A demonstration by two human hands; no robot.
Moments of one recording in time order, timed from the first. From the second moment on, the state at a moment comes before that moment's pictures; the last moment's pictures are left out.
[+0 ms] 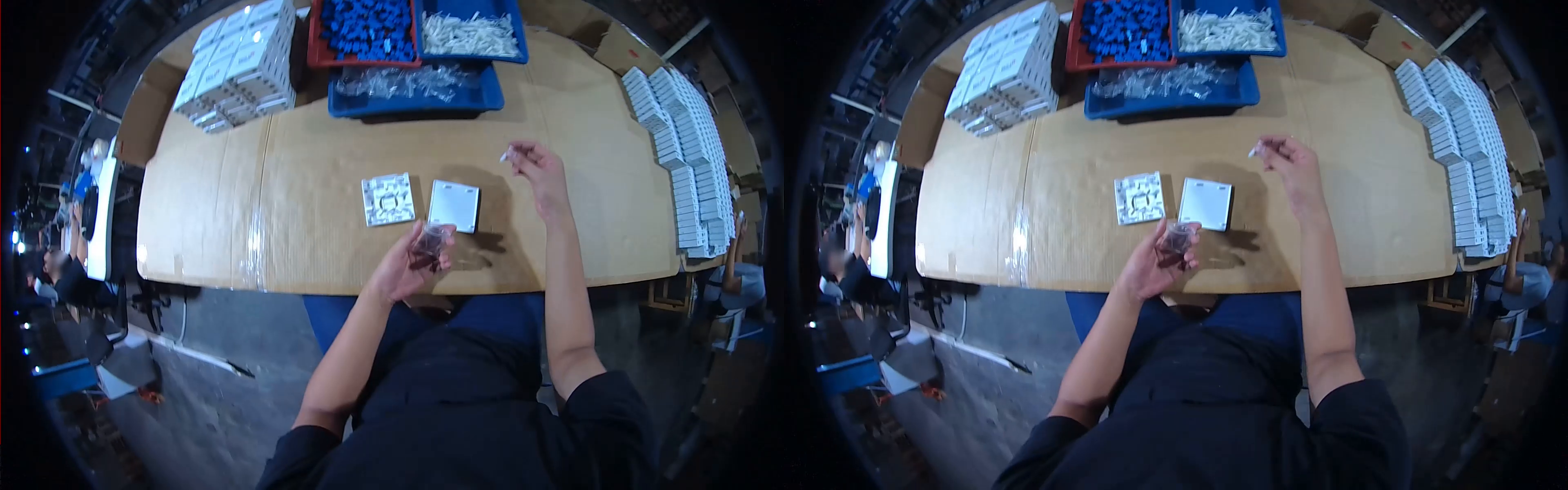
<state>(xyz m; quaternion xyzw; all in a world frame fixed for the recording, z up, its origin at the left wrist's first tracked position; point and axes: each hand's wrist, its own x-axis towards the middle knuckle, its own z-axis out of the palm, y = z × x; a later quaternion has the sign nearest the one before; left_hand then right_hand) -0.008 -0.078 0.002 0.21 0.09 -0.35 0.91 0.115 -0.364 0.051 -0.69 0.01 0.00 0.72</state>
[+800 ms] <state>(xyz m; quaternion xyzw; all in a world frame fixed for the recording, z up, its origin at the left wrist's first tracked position) -0.011 -0.077 0.004 0.28 0.02 -0.33 0.90 0.041 -0.279 0.101 -0.80 -0.27 0.16 0.51</state>
